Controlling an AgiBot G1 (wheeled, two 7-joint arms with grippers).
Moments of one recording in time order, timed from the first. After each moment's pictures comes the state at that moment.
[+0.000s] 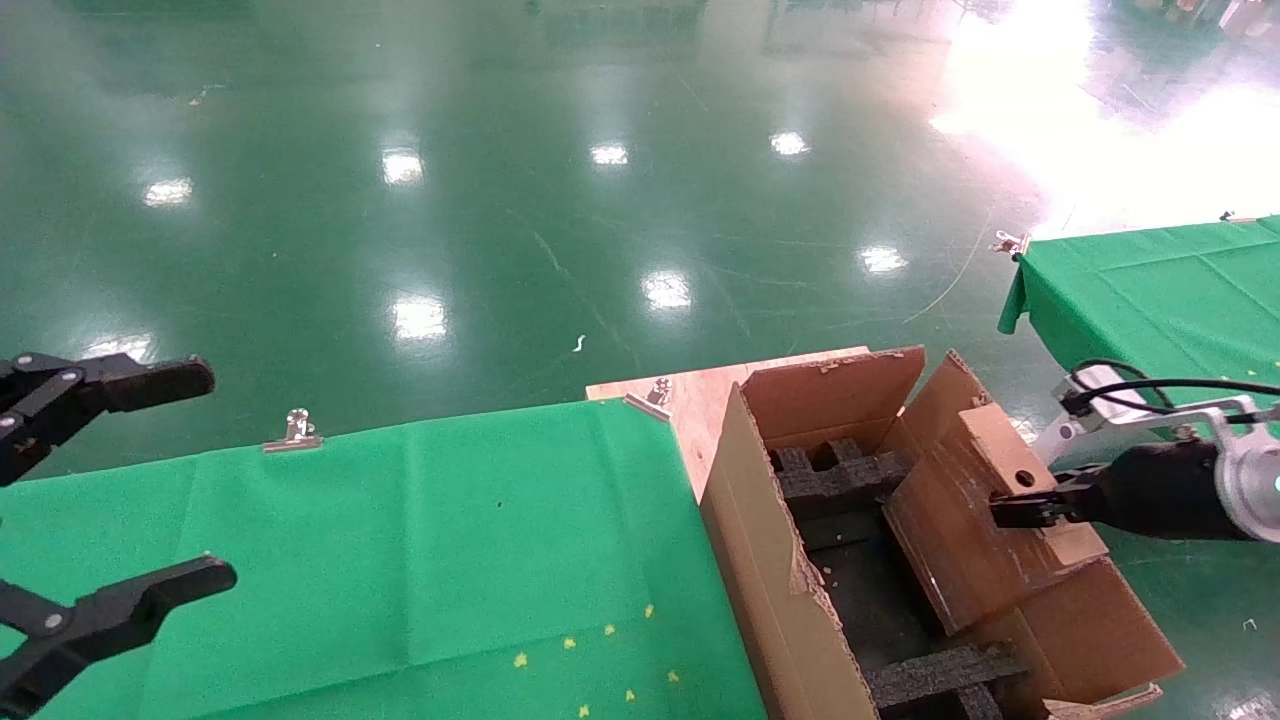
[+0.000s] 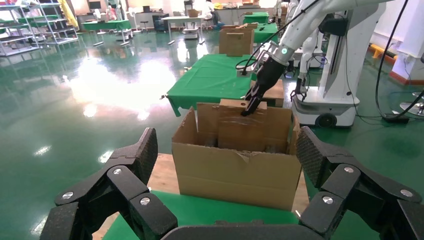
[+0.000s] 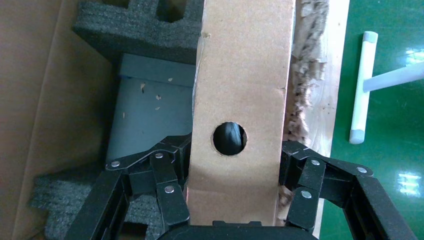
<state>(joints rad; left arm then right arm) -1.07 0.57 0.35 -1.23 0.65 1.44 -0.14 1.84 -0.30 -1.77 0.91 -1.10 -0.82 0.83</state>
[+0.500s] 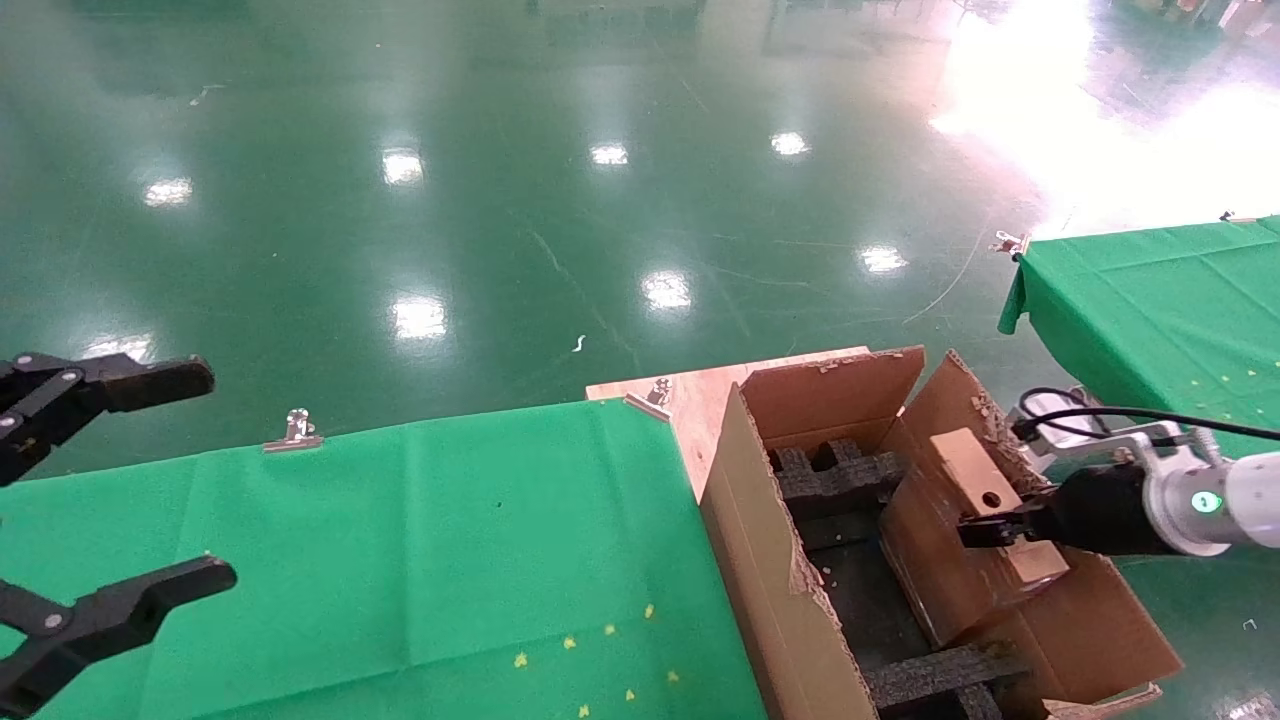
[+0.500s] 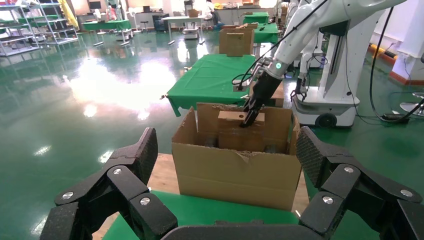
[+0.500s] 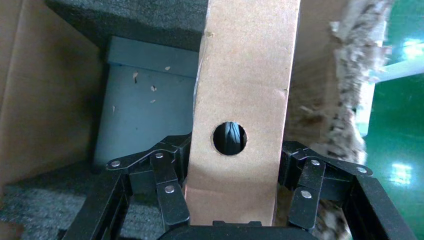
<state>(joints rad) -1.07 0.57 0.35 -1.23 0.65 1.44 -0.14 1.73 -0.40 -1.80 0.85 -1.07 -0.72 0.85</state>
